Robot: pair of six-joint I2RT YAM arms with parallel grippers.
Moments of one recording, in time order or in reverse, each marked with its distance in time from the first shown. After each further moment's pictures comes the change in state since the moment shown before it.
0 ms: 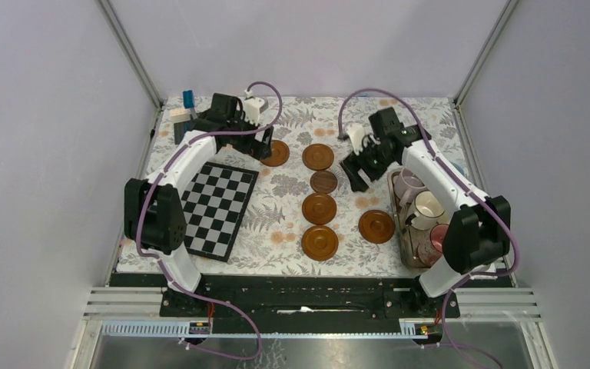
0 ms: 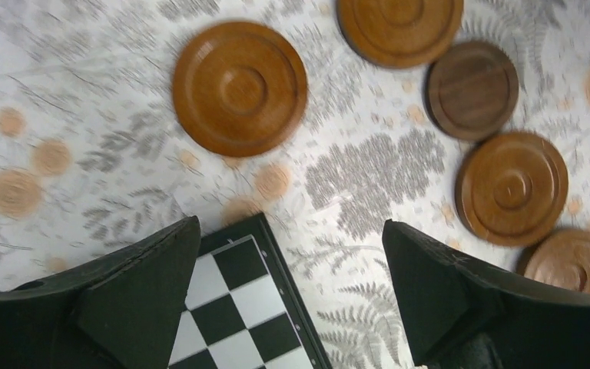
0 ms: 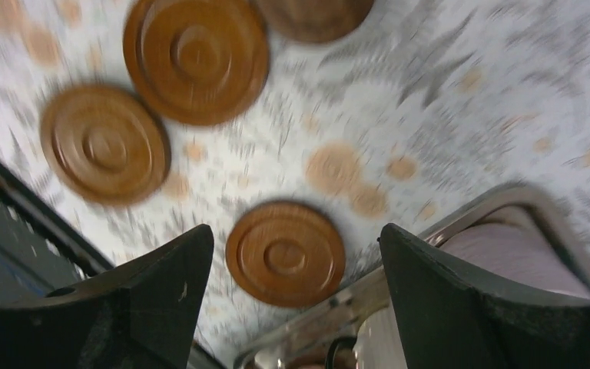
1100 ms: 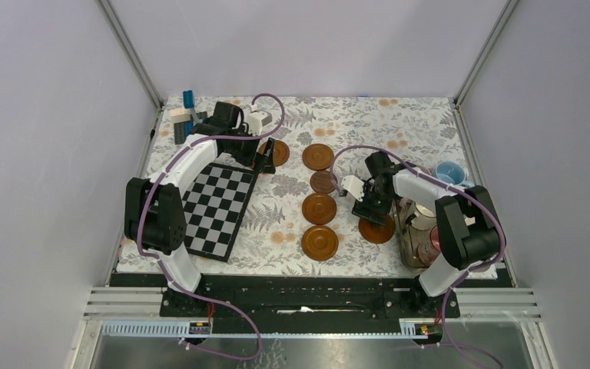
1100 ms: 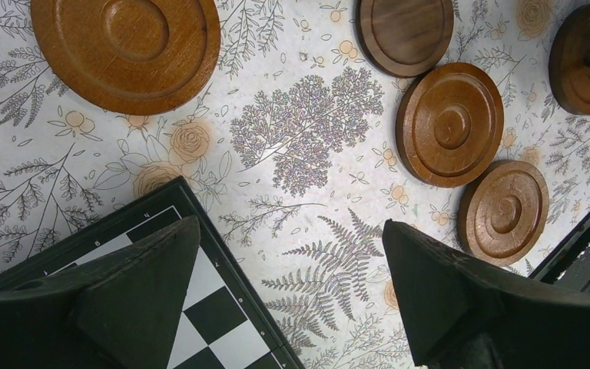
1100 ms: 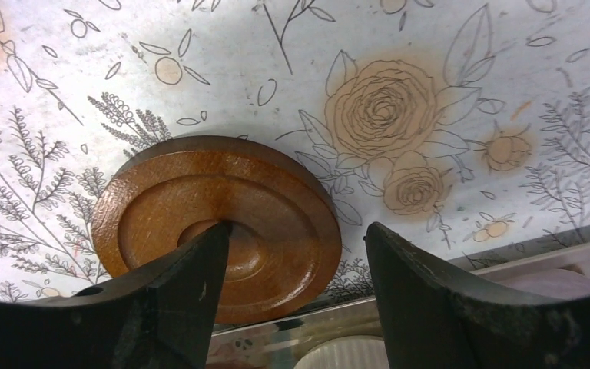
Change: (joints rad) left arm 0.000 -0.005 -0.080 -0.111 0.174 0.030; right arm 0.000 0.013 -0.495 0.204 0.150 -0.502
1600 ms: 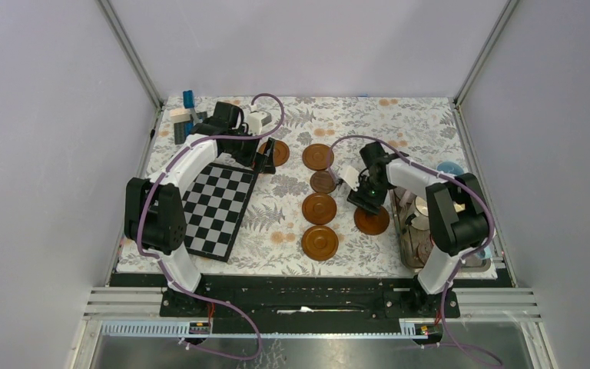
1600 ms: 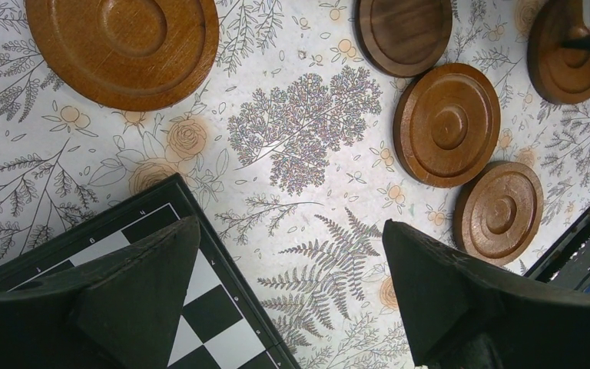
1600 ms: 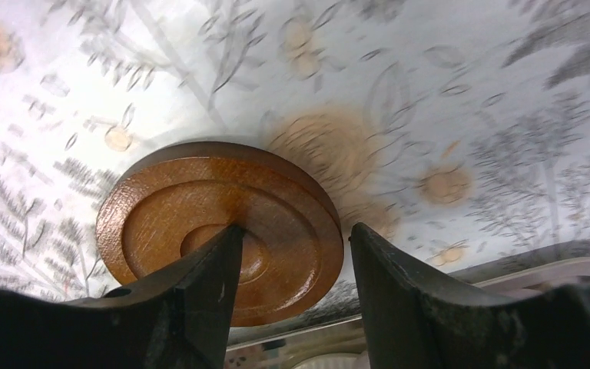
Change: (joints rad) left arm 0.000 0.000 0.000 -0.004 0.000 -0.016; right arm 0.000 0.101 0.092 -0.012 0.001 0.058
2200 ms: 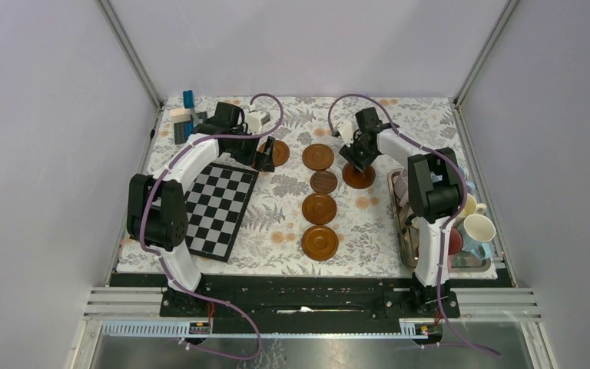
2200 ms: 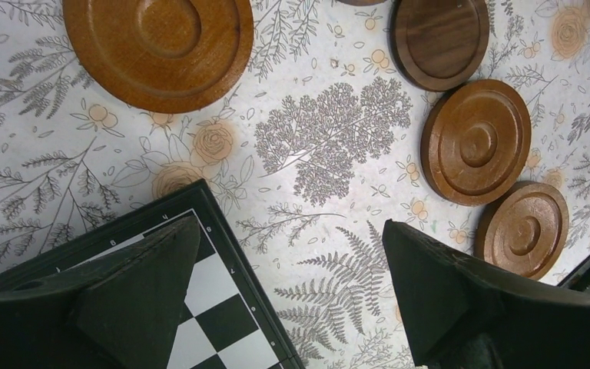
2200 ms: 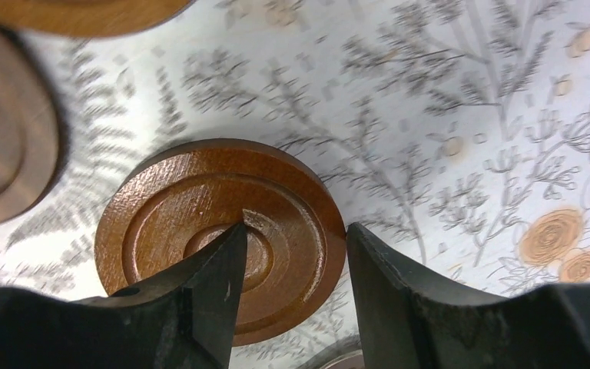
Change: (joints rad) left arm 0.004 0.032 0.000 0.030 -0.048 -0.029; right arm -0.058 0.360 0.483 0.130 0.078 0.227
